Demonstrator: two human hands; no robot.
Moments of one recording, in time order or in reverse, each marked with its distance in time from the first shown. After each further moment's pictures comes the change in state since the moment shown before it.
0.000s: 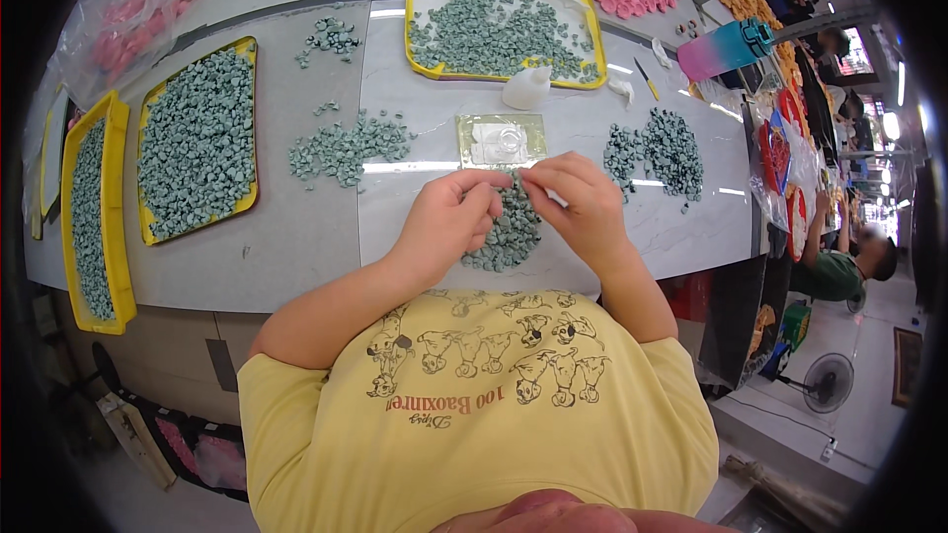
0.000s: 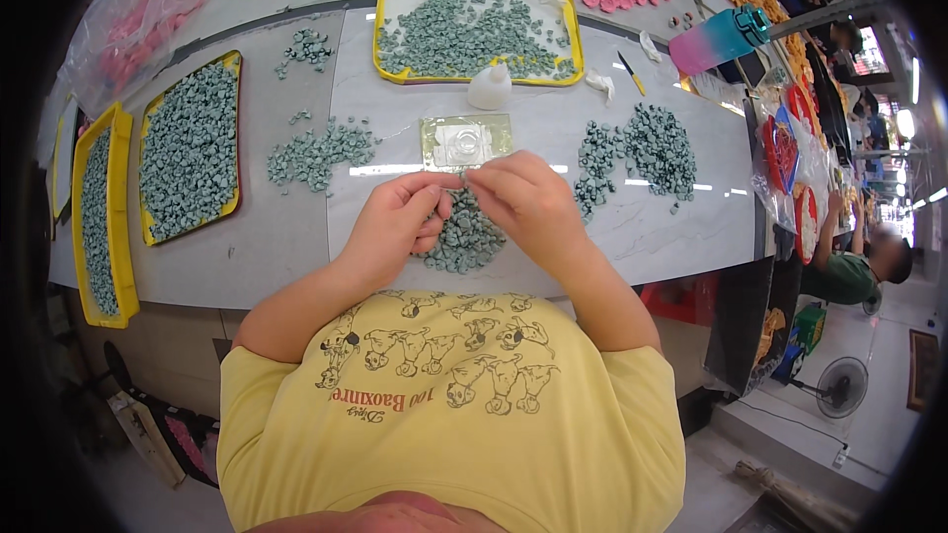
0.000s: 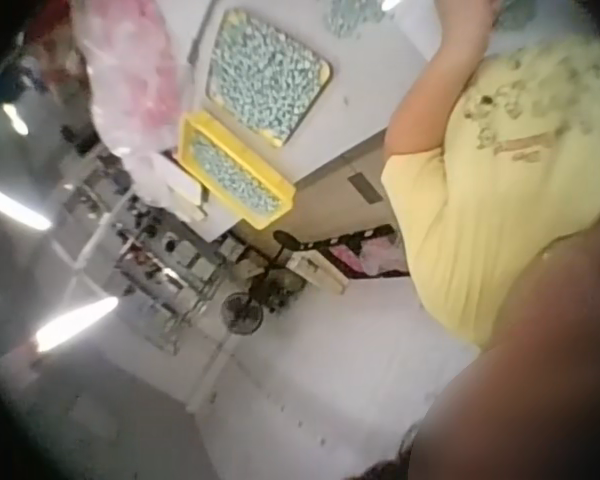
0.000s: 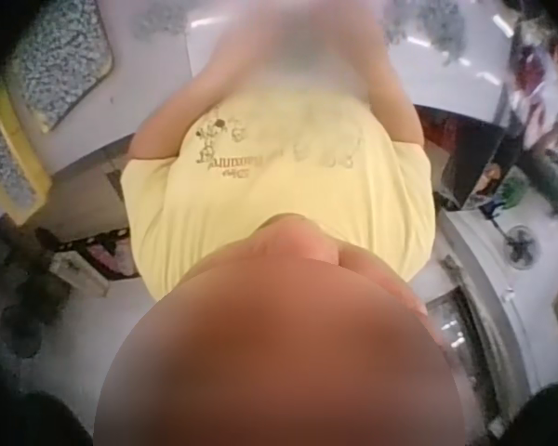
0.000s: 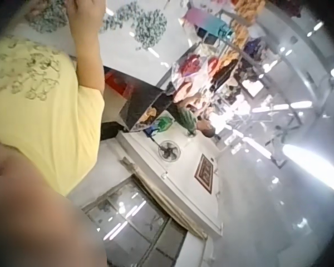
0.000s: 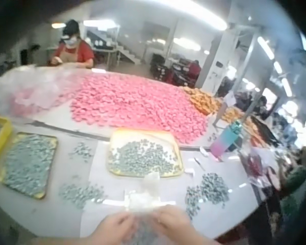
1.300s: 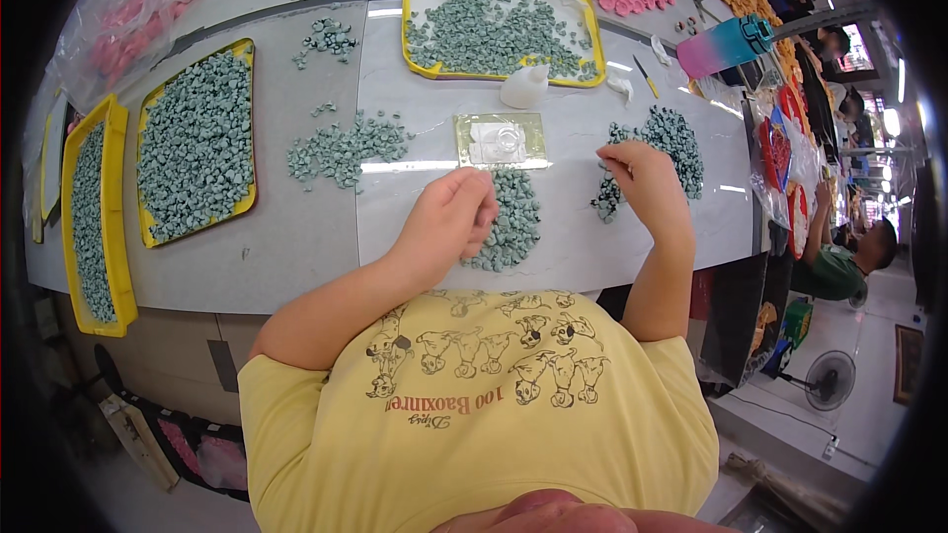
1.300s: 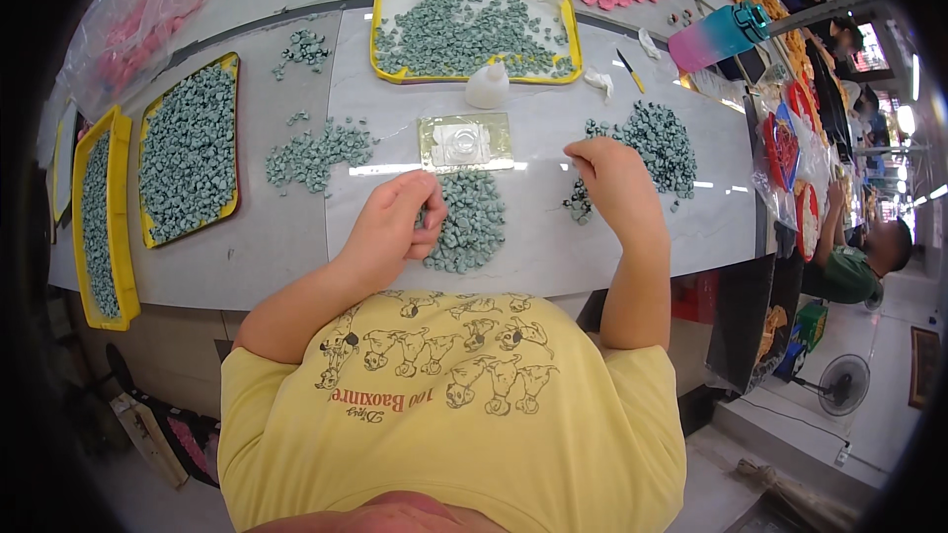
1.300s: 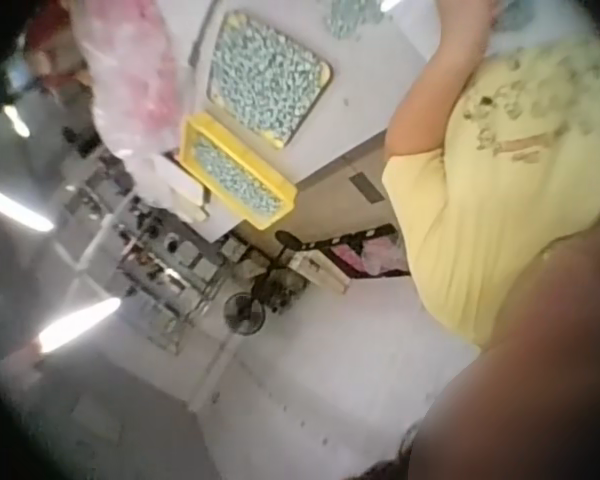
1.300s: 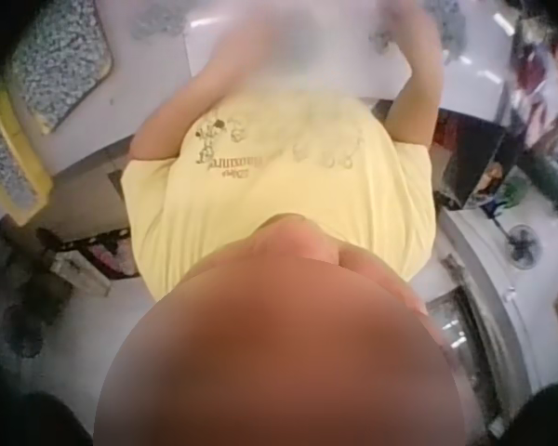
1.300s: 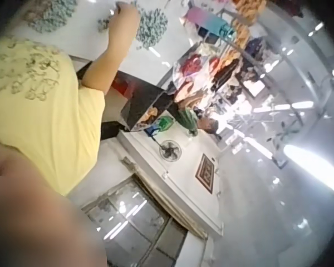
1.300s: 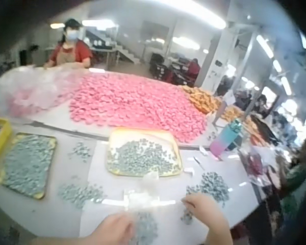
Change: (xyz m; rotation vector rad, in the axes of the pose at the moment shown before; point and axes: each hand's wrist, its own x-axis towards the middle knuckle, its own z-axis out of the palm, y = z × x) left_hand 0.000 0.001 -0.004 0.019 -0.056 -0.045; right_hand -0.012 0.051 -0.062 -0.275 -0.292 0.483
